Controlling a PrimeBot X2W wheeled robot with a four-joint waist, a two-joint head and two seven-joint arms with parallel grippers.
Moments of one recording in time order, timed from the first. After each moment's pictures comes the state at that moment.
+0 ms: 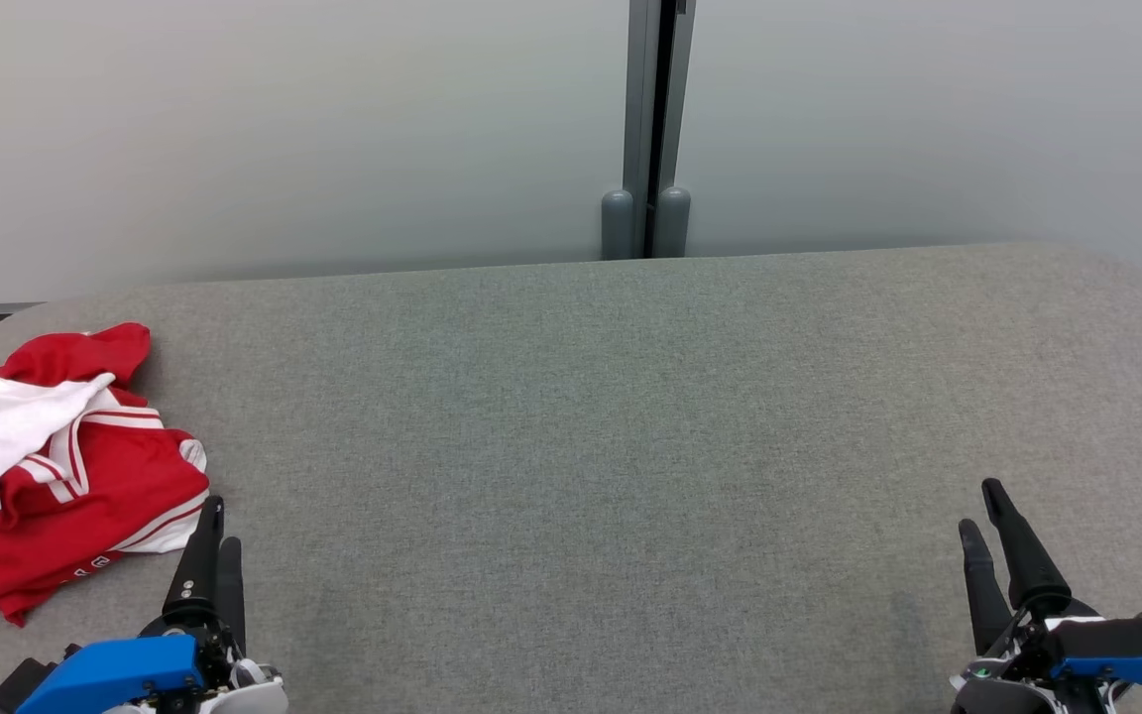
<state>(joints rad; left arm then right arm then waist) -0.05 0.04 0.11 0.29 -1.60 -0.13 0.09 -0.06 -0.04 -0.10 0.29 1.60 0.13 0.10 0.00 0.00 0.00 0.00</state>
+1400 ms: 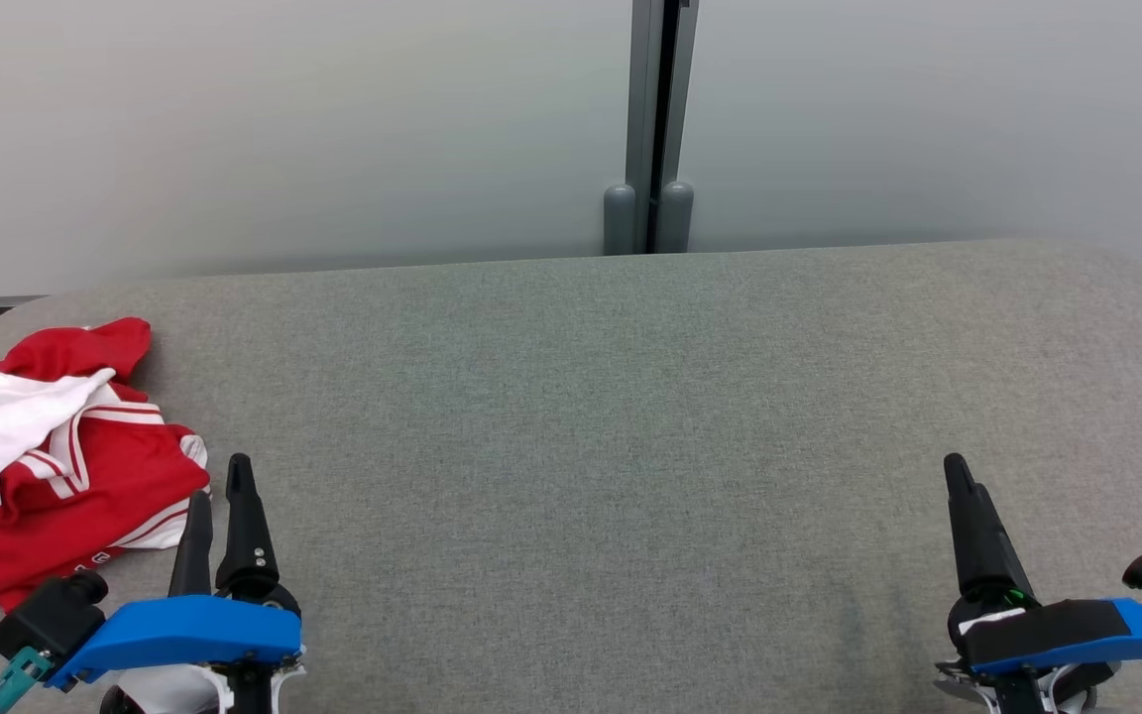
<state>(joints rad) -0.05 0.04 0.02 0.17 -0.86 -0.02 -0.08 -0.06 -0.04 -0.03 0.20 0.99 0.13 -0.07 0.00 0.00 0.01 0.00</state>
